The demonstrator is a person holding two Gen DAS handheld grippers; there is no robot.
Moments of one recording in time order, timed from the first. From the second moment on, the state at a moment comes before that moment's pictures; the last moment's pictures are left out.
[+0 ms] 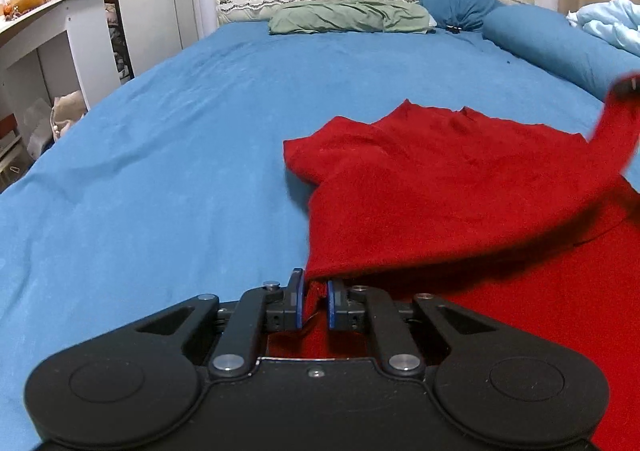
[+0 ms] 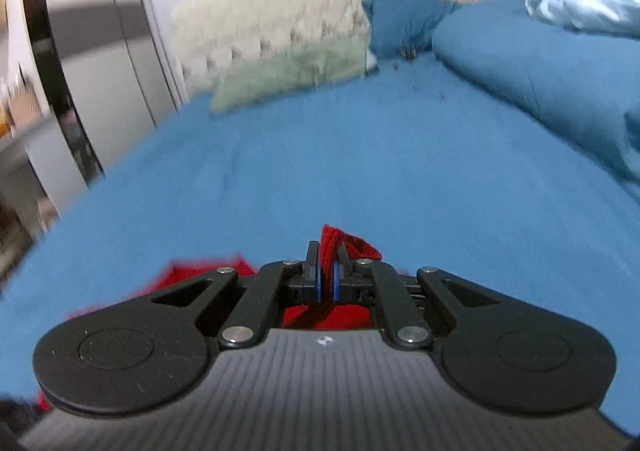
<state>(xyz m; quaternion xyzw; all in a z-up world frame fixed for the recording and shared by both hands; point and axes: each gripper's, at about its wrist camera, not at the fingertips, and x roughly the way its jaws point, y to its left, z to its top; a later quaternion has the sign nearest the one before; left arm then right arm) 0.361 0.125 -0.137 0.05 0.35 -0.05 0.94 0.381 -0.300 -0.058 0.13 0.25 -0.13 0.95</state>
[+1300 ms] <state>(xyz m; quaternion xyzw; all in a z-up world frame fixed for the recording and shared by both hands) 0.483 0.188 -0.090 -0.09 0.40 -0.12 0.90 0.314 -0.267 -0.097 0.08 0.26 -0.08 0.96</state>
